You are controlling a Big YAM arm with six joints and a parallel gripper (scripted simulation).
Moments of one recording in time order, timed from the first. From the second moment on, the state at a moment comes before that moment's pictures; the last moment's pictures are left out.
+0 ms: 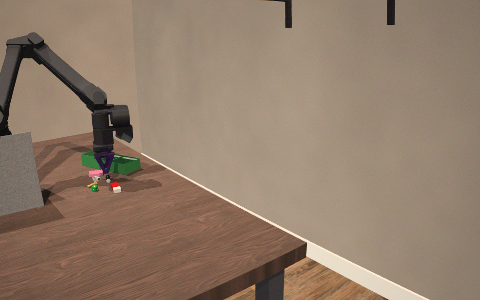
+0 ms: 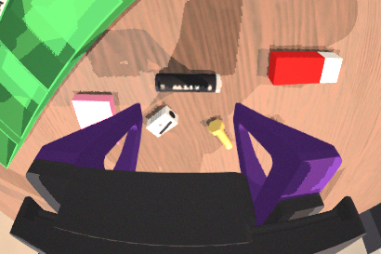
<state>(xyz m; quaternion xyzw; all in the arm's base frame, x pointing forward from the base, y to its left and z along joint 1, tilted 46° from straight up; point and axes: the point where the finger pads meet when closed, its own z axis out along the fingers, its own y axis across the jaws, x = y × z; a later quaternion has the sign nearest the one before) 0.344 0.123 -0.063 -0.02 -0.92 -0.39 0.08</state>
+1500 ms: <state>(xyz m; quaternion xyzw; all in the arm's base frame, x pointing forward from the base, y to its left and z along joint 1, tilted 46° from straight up) 0.345 0.148 -0.088 -0.03 -0.92 -0.38 0.07</state>
